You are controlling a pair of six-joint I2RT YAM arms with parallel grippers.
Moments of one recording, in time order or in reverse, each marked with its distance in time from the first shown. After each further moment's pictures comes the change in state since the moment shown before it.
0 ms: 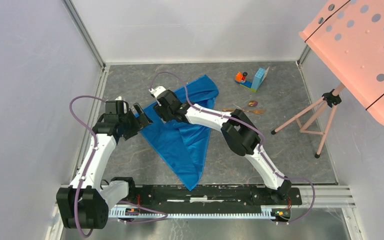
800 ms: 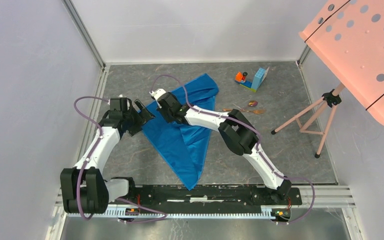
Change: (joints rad) left arm 0.000 0.129 -0.017 0.180 0.024 -0.111; right arm -0.003 0.054 0.005 0.035 -0.013 -0.004
